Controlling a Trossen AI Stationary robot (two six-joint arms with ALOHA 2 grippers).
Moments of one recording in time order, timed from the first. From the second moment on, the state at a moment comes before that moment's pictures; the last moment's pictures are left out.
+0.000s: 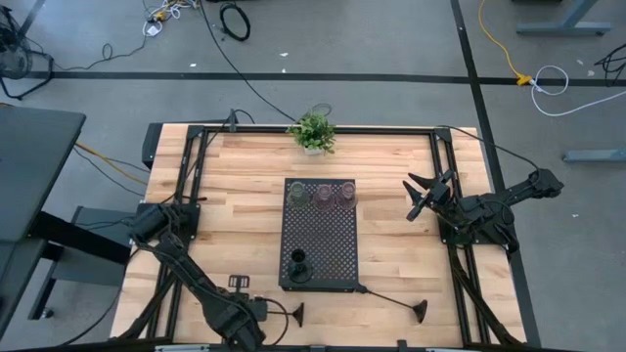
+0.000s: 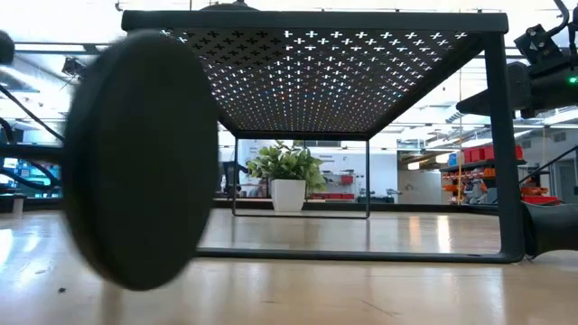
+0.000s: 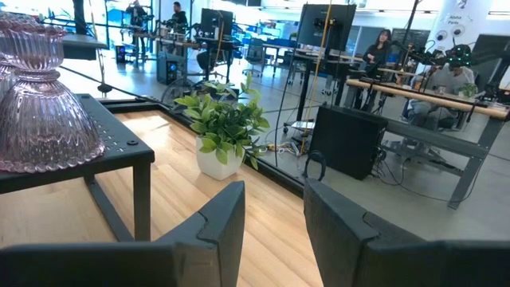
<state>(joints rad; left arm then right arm) -0.84 1.99 1.48 -1.07 0.01 -0.80 0.39 0.15 0.02 0.07 1.13 -0.09</state>
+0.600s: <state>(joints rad) -0.85 1.99 1.83 -1.54 0.08 -0.89 0.39 0.15 0.02 0.07 1.13 -0.09</state>
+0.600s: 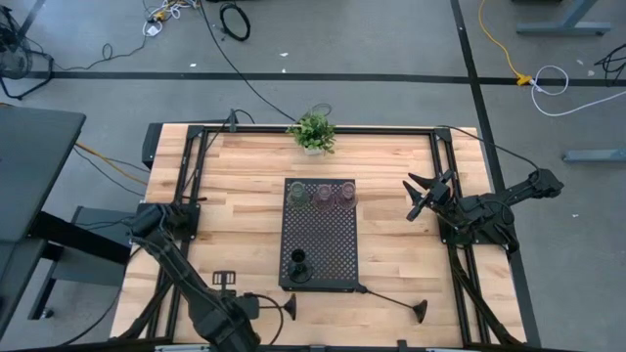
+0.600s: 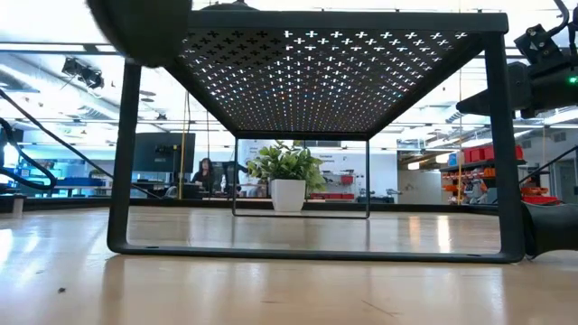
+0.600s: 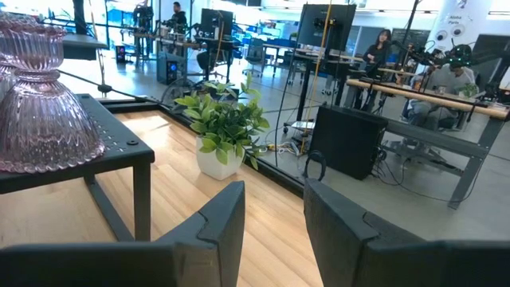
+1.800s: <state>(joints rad) -0.81 1.56 1.85 -1.57 0.02 -1.33 0.39 0.27 0.02 0.47 0.25 0.32</state>
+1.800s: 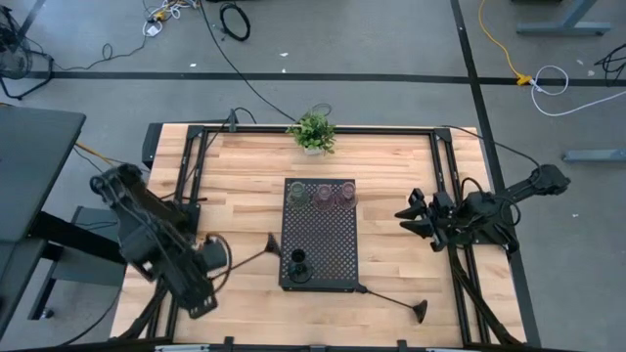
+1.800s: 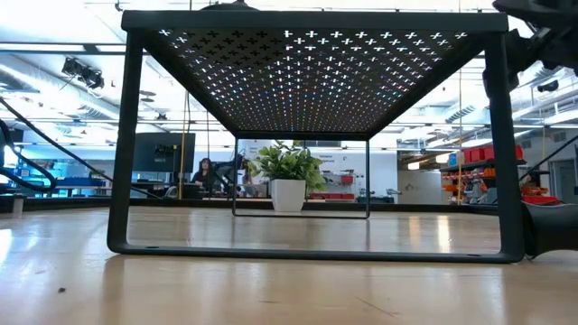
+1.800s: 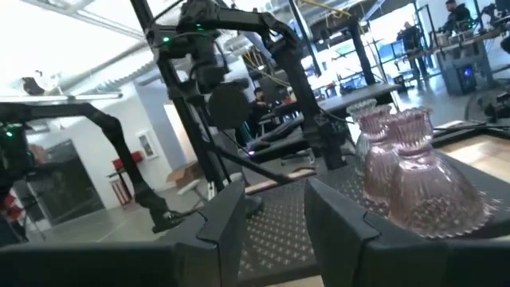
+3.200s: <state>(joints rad) -0.07 1.53 1.85 -1.57 0.06 -0.56 0.39 1.09 0.85 0.03 0.51 -0.16</state>
